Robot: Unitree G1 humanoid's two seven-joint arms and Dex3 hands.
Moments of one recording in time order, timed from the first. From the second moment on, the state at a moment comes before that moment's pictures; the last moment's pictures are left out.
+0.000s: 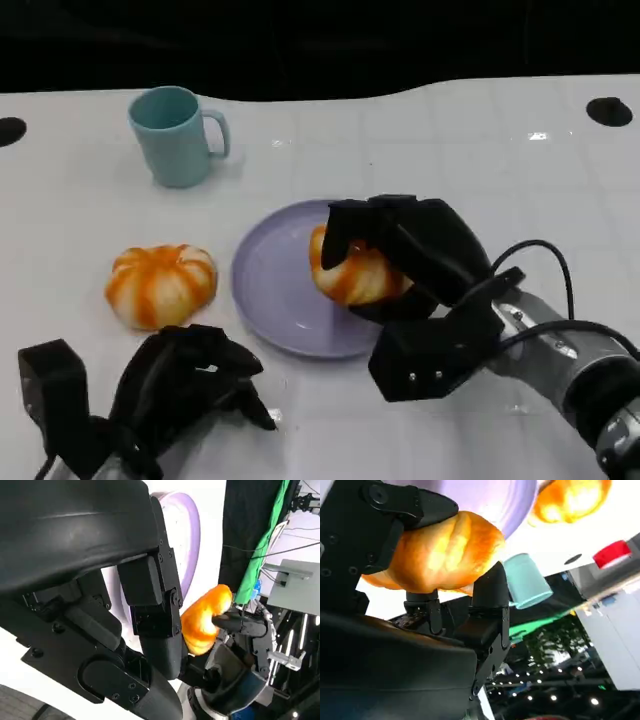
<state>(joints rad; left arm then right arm) -0.26 -0.03 0.17 0.80 -0.35 -0.30 -0.73 -0.78 -0.05 0.50 1.09 -0.71 -0.66 -0.48</state>
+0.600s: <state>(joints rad) -0.26 -0.03 0.17 0.80 -0.35 -0.30 -0.73 -0.80 -0.09 0.50 1.06 -0.69 -0.55 -0.22</state>
